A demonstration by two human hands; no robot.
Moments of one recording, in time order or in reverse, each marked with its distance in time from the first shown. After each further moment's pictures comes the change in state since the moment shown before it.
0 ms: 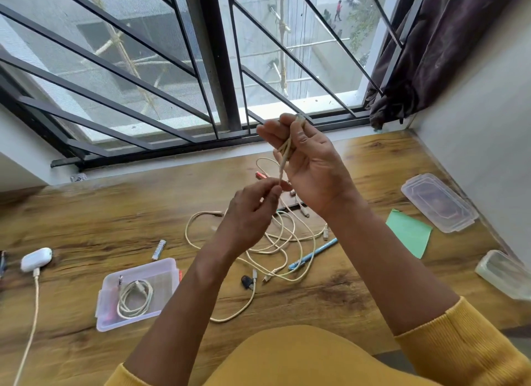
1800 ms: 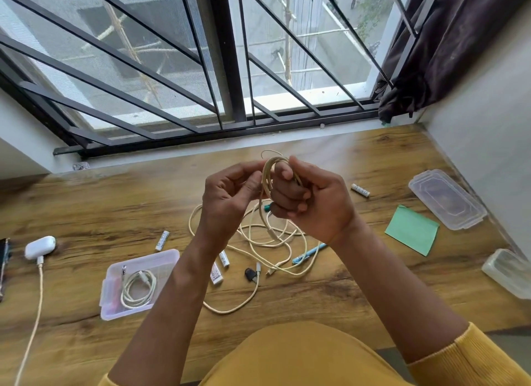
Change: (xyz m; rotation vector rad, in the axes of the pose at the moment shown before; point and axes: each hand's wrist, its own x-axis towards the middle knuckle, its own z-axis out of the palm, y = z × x) left_hand -0.014 0.001 -0.025 -0.555 0.207 0.073; right_hand -0.034 0.028 -0.010 0.151 -0.311 0.383
